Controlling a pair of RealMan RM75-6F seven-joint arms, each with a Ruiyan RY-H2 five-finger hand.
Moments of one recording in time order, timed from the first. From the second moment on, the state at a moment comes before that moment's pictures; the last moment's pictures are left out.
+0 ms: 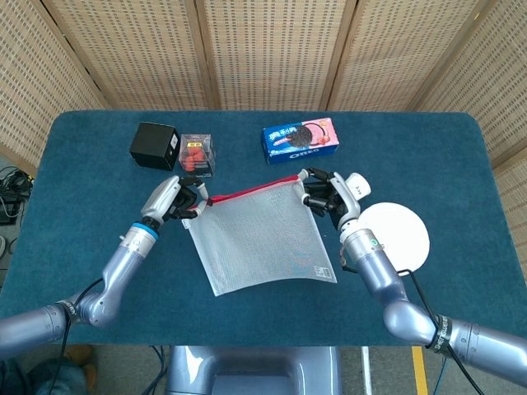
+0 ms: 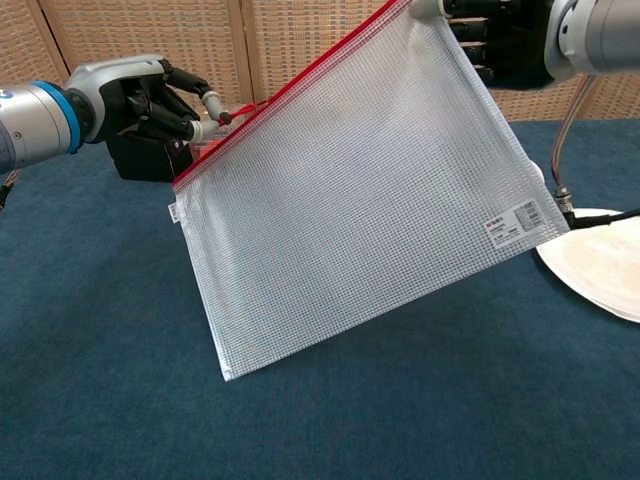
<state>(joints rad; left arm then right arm) -0.77 -1.48 -0.36 -1.47 1.02 0.84 -0.29 0.73 -1.35 0.63 -1.85 -0.52 0.83 0.56</state>
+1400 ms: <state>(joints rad) -0.73 -1.39 -0.33 -1.43 1.06 0.80 -0.35 0.70 -1.31 0.59 -1.67 -0.48 0.77 0.49</state>
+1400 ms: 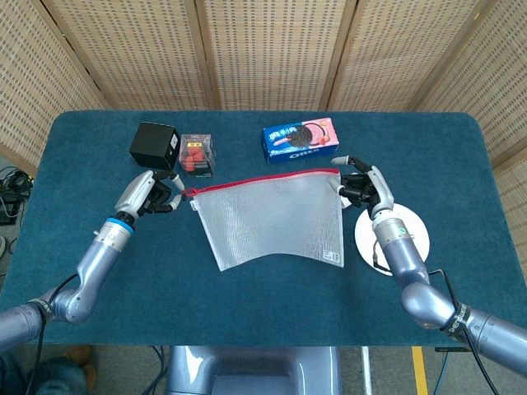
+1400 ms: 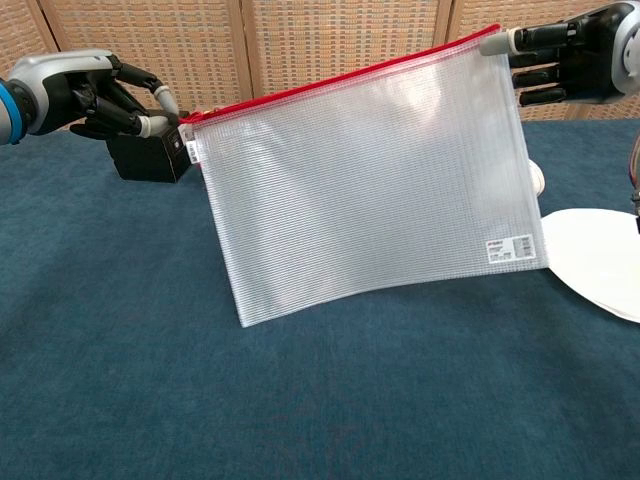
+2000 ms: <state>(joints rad) -0.65 -1.29 -0.29 -1.49 1.18 0.99 -0.22 0.61 -1.22 0.43 -1.69 -0.85 0.88 0.31</state>
